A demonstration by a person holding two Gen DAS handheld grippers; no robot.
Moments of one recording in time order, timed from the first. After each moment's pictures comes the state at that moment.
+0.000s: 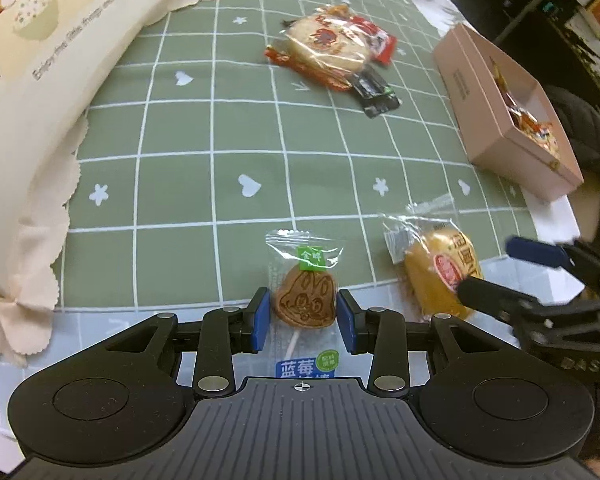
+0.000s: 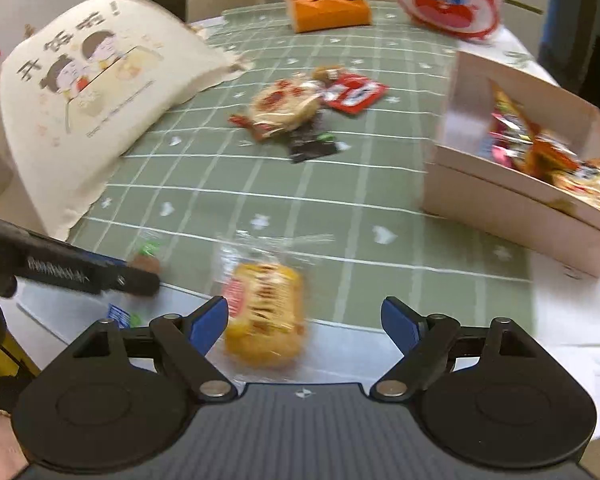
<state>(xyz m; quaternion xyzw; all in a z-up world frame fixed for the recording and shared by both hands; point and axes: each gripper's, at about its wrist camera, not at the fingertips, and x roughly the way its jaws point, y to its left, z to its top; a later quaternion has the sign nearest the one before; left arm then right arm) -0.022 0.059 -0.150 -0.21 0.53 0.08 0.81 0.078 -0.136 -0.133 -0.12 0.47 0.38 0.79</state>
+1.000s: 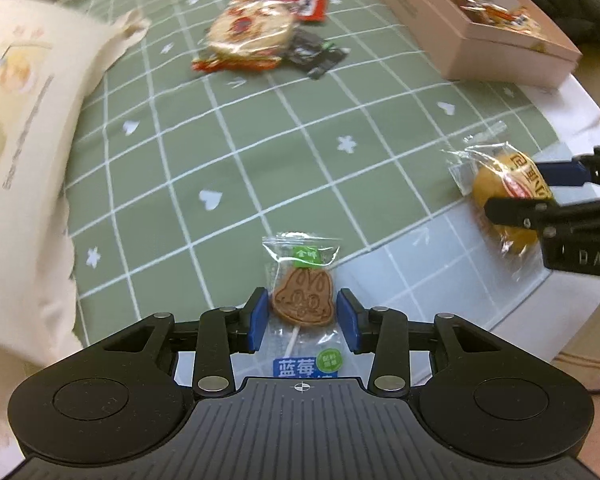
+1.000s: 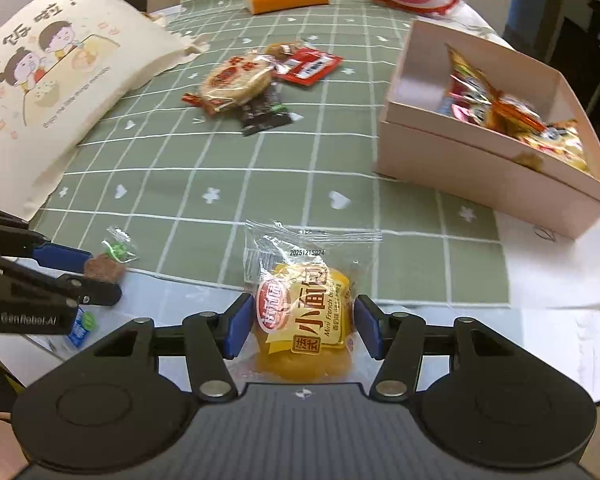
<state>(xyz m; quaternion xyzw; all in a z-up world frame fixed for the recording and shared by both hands) -0.007 0.009 -0.156 -0.02 0.58 0.05 0.82 0.083 -0.159 -0.151 -0.12 0.49 0.31 0.81</state>
